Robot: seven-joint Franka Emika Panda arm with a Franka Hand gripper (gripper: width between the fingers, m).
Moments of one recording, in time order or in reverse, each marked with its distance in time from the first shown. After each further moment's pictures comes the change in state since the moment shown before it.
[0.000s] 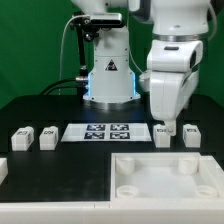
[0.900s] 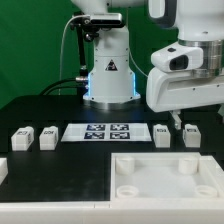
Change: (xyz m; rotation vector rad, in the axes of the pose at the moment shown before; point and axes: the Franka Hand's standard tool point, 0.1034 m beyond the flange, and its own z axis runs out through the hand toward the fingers) arm 0.025 -0.045 0.015 0.030 -0.003 0.986
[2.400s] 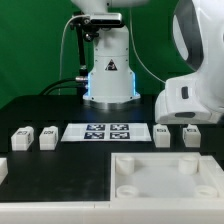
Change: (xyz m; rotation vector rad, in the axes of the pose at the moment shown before) arm -0.031 -0.010 0.031 0.015 -0.787 0.106
